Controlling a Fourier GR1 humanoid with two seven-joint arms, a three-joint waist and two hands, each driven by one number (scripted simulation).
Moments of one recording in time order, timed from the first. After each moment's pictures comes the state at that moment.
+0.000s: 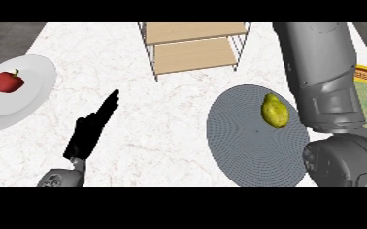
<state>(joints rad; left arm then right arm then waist) -0.08 0.17 -0.08 -1.37 -0.08 -0.09 0.06 -1.40 -0.10 -0.66 -0.63 0.60 -0.46 0.22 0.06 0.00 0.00</state>
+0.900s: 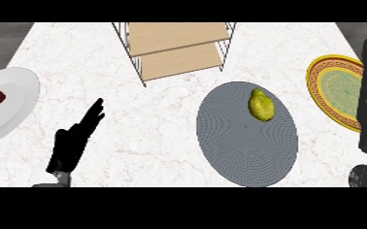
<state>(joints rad) 0.02 0.20 -0.03 -1.41 -0.06 -0.09 0.04 -1.02 -0.31 -0.67 -0.97 0.47 -0.31 0.29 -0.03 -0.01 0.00</state>
